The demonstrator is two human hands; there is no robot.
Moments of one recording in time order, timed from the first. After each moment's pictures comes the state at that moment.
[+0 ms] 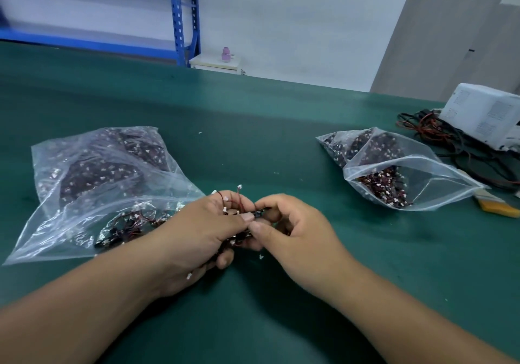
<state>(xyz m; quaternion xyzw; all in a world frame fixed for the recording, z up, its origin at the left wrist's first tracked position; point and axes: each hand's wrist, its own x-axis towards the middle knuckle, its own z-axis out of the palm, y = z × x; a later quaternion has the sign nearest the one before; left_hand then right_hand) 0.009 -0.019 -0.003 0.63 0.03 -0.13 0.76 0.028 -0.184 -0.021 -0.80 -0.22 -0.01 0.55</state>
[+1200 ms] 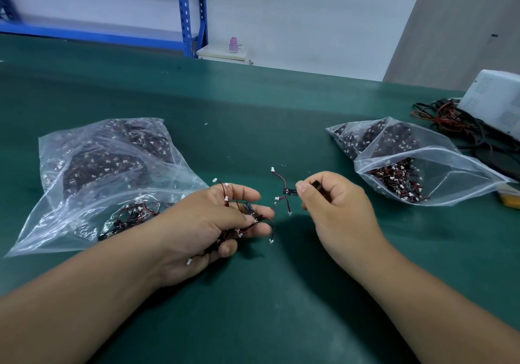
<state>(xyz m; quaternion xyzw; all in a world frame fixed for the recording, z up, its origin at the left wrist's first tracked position) 0.017 -0.014 -0.006 0.60 0.07 -0.16 0.78 0.054 -0.211 -0.020 -0.83 -0.10 -0.15 0.53</state>
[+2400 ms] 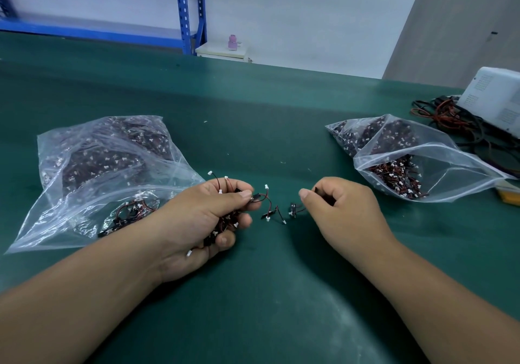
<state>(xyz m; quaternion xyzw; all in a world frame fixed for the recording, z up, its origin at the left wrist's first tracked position) 0.018 -0.015 -0.004 0.57 0.11 -0.14 0.81 0.067 -0.232 -0.031 -0.90 -0.12 -0.17 0.37</state>
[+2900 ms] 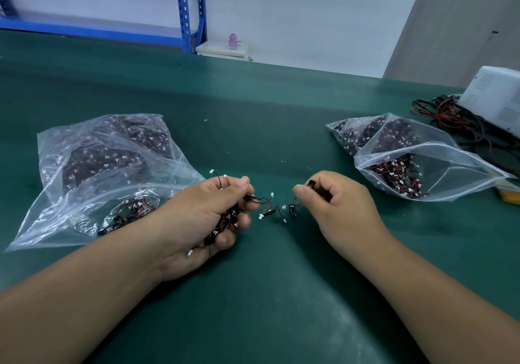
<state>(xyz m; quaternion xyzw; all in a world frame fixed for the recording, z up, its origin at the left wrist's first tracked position) 0.017 -0.016 -0.003 0.57 0.09 -0.13 0.80 0.070 -0.227 -0.031 -0.89 -0.15 -0.17 0.40</state>
